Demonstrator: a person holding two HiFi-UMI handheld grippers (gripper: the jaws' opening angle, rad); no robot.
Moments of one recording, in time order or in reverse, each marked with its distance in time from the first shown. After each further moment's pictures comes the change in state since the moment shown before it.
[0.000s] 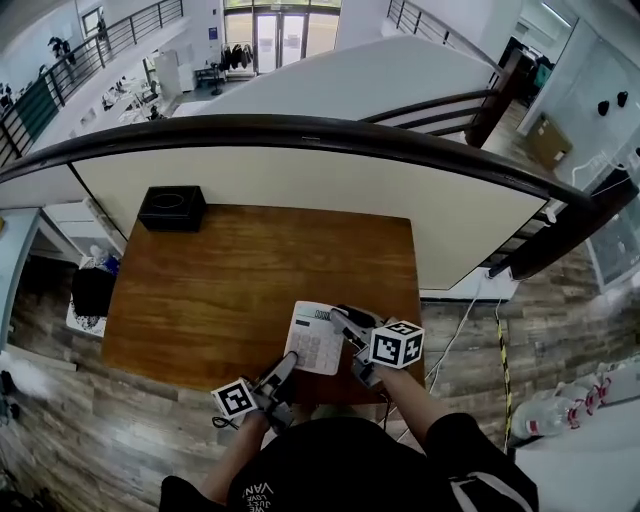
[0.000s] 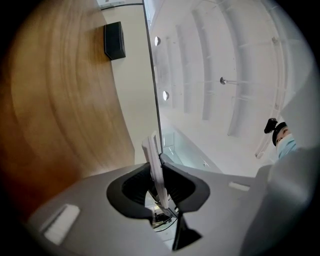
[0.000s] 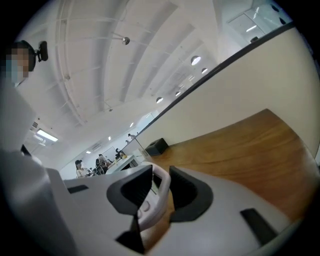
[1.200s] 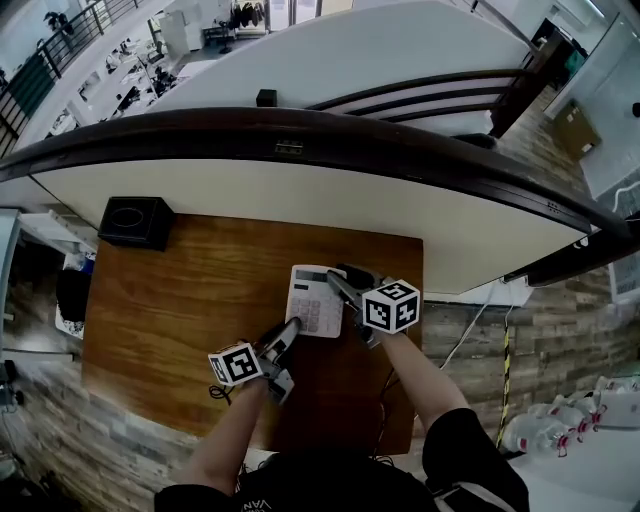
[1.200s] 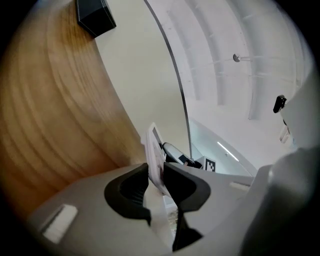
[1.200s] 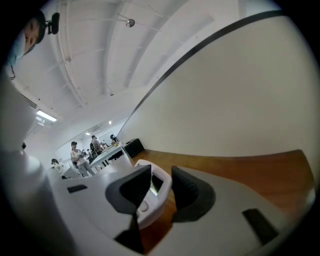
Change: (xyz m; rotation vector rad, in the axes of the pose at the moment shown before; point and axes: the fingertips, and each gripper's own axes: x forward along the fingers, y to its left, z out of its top) left arm 0.195 0.106 0.096 0.149 0.082 0.184; right arm 0.123 -0.191 0.100 -0.177 0.119 -0.007
